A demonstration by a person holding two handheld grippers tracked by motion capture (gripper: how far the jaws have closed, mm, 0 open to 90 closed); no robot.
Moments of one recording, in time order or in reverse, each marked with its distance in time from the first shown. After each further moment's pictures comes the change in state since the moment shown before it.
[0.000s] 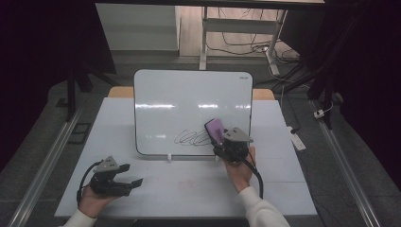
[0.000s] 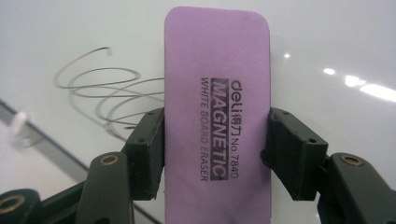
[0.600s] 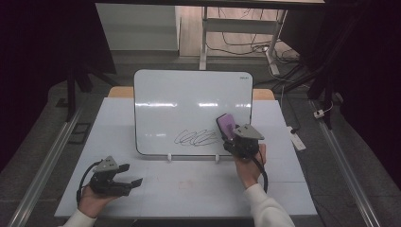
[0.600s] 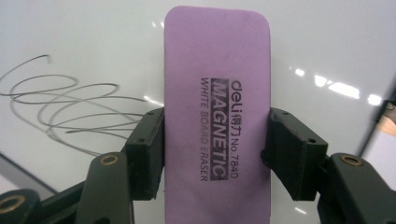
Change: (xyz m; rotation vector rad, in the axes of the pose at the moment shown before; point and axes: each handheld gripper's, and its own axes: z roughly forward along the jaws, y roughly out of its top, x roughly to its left) left arm 0.001 0.000 0.000 0.000 -0.001 -0.002; right arm -0.029 0.002 -0.013 -0.019 -0.092 0.004
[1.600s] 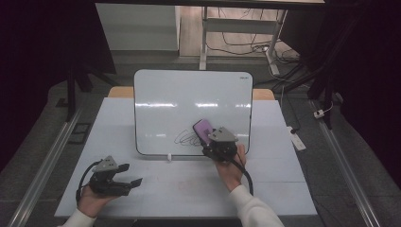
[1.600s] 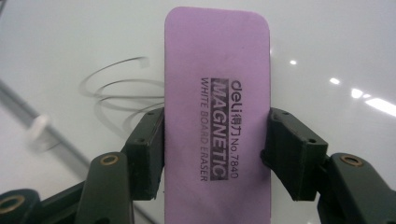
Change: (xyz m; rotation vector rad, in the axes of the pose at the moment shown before) left arm 0.002 0.000 -0.001 -0.001 -0.002 0.005; right arm 0.057 0.010 0.021 0.026 0.121 -0.093
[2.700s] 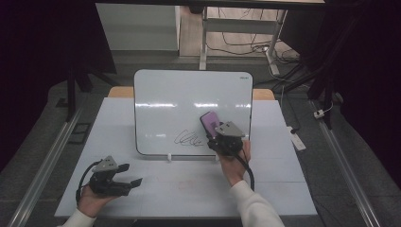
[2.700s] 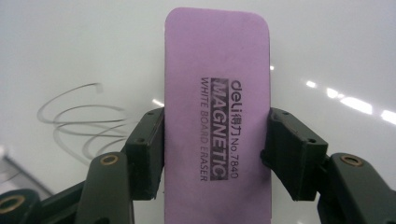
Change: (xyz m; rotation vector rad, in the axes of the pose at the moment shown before) left arm 0.000 0.000 0.000 0.000 -0.003 0.002; right arm -0.020 0.008 -0.004 -0.042 -0.085 0.052
